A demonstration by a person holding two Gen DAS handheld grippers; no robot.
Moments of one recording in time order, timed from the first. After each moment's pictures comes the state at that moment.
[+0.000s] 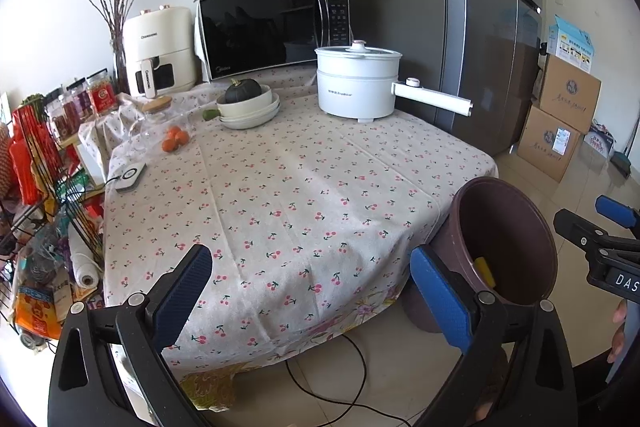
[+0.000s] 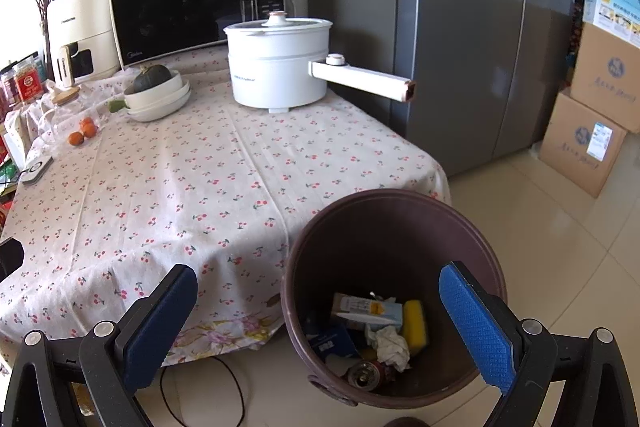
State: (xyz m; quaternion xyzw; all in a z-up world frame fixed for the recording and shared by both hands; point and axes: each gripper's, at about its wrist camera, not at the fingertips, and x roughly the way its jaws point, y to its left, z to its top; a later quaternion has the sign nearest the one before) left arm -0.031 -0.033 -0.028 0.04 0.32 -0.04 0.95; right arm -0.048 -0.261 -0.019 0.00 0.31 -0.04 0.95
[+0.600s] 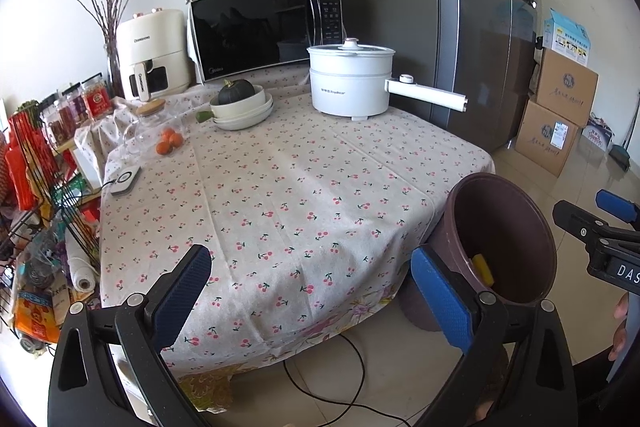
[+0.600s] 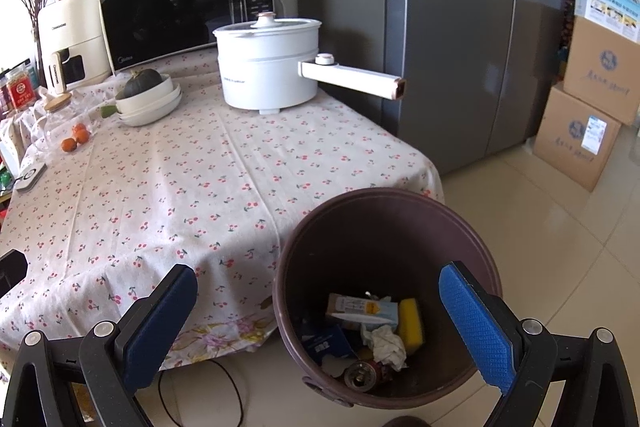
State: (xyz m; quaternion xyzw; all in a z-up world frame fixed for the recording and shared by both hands) left arm -0.029 -0.041 -0.031 0.05 0.32 -0.05 0.95; right arm -0.047 -0.270 -0.018 0.01 0.30 -0.05 0.95
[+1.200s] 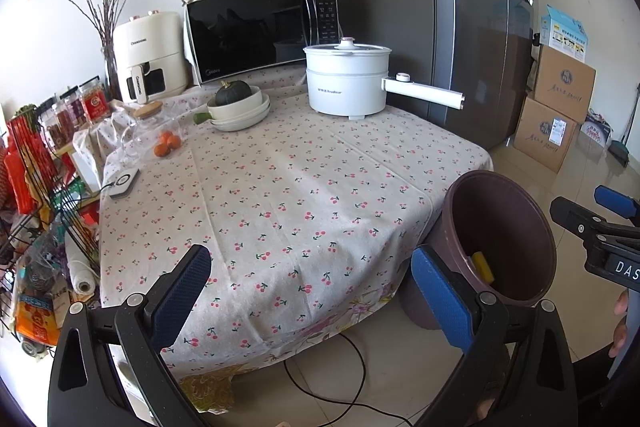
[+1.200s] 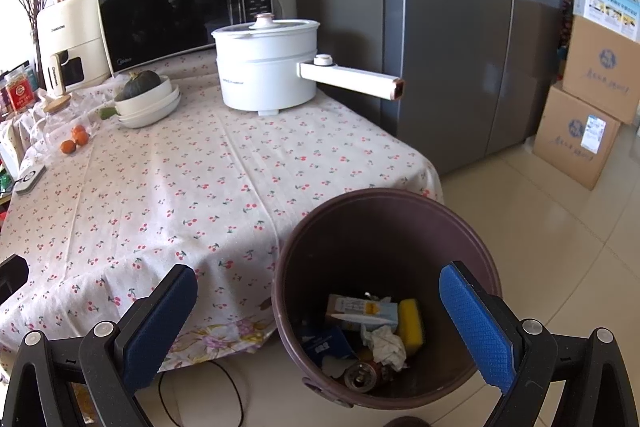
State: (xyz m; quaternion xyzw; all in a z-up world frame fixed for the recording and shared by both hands) left arm -0.031 -0.043 -0.032 0.06 0.32 -0.05 0.95; right arm -0.046 -0.270 -0.019 0.01 0.30 -0.05 0.95
